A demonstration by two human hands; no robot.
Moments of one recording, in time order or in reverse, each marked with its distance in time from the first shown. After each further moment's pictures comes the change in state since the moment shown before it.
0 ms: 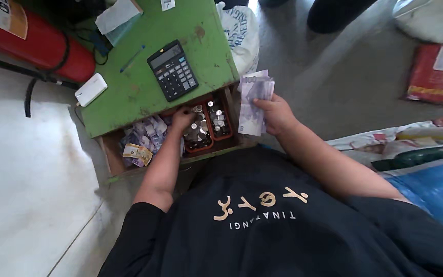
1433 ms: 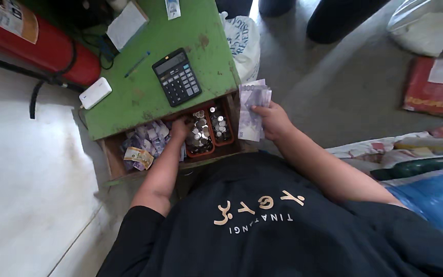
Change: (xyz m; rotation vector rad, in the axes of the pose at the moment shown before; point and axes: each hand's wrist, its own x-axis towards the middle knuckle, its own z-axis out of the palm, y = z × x) left_hand -0.006 -0.011 -0.007 0.390 -0.006 0.045; right_hand 0.004 -0.002 0.008 -0.047 0.001 0.034
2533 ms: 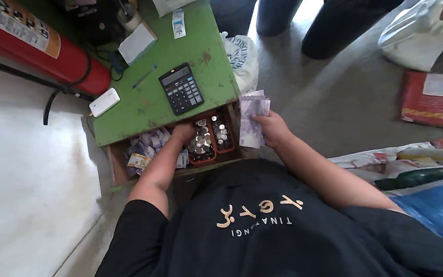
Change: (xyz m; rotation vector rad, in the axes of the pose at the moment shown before) left_hand -0.007 0.031 -0.028 0.773 -0.261 0.266; right_hand -0.005 0.000 0.001 0.008 0.008 -0.022
